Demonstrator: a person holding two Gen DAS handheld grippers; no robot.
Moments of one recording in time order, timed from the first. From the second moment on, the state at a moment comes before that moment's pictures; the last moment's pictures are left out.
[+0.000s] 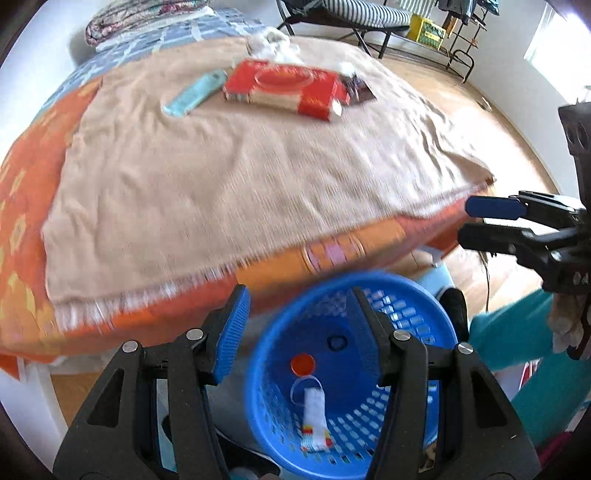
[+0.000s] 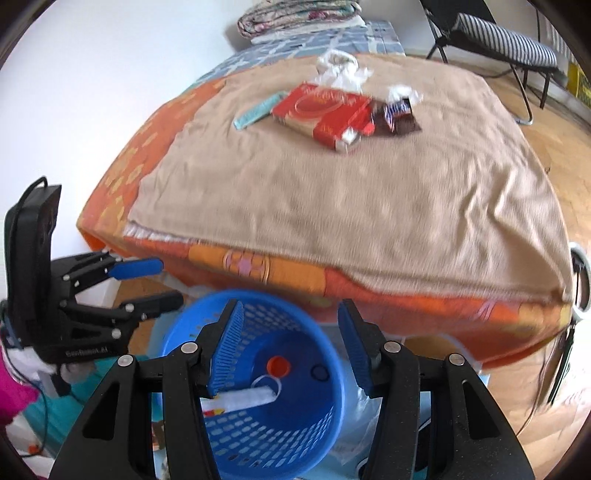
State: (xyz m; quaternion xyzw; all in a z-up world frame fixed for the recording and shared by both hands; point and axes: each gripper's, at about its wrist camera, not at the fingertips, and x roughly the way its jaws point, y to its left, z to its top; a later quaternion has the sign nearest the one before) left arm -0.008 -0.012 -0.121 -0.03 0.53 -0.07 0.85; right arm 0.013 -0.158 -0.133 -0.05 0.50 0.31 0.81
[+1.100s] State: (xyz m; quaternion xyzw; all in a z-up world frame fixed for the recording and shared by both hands) left arm 0.226 0.081 -0.134 0.02 0.52 -0.06 0.85; right arm 0.215 -0.081 -0.115 -0.07 0.47 0.34 0.81
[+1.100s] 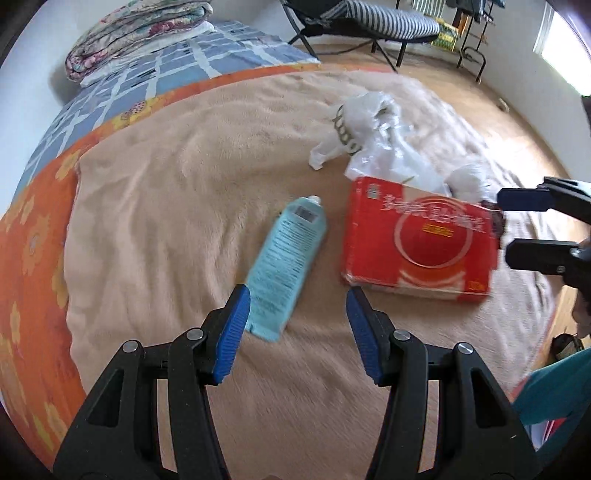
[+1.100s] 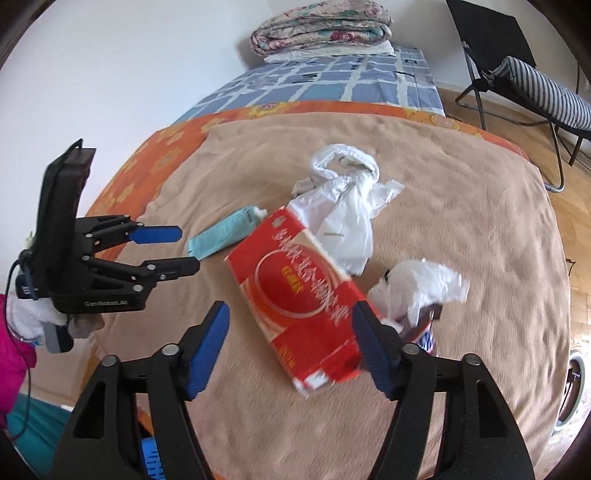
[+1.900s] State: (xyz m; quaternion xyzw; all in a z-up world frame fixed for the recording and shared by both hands) left arm 0.239 0.096 -0.156 0.04 0.54 -0.03 0.84; right arm 0.216 -0.041 -0.149 -0.17 0.47 0.36 0.79
